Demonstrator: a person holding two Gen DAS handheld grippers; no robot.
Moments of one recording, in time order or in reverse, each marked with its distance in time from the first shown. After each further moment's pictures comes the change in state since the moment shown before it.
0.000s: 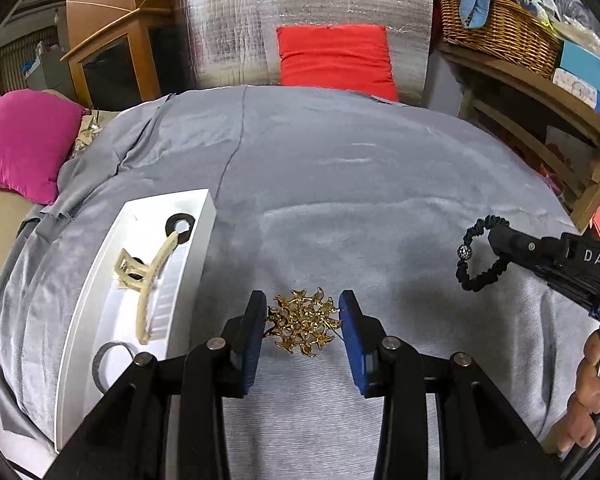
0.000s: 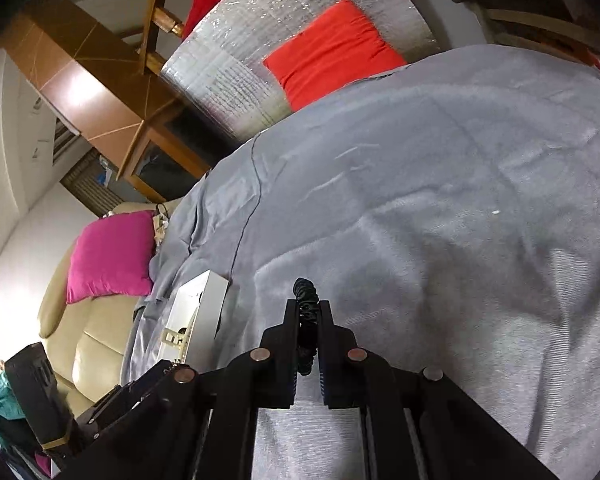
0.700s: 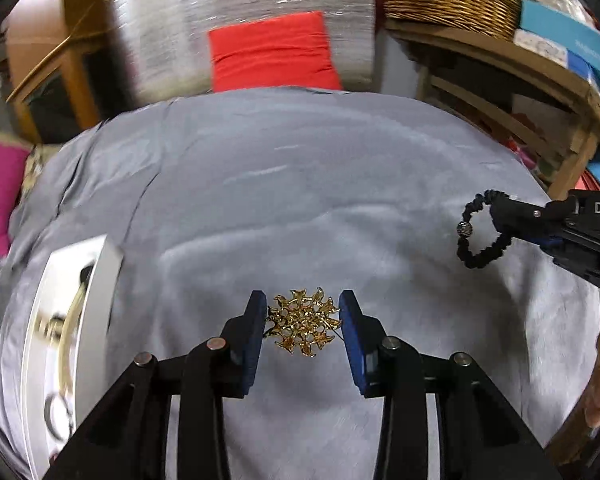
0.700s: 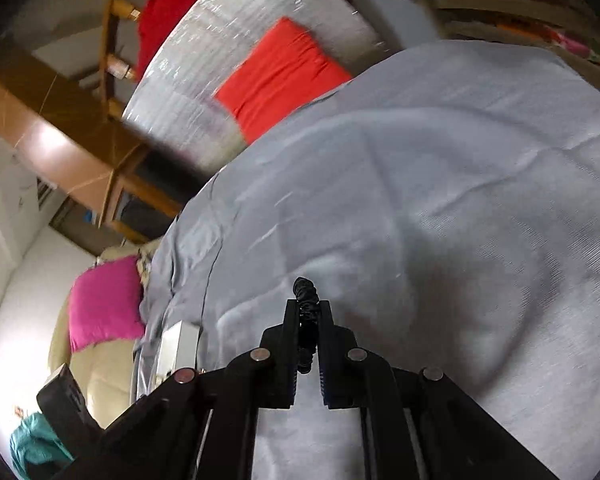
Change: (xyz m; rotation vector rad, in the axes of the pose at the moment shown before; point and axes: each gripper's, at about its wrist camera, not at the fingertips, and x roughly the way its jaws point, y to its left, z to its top) left arm 0.038 -0.088 0.031 0.112 0.025 -0.081; right arm -0.033 -0.085 0.058 0.140 -0.015 -0.019
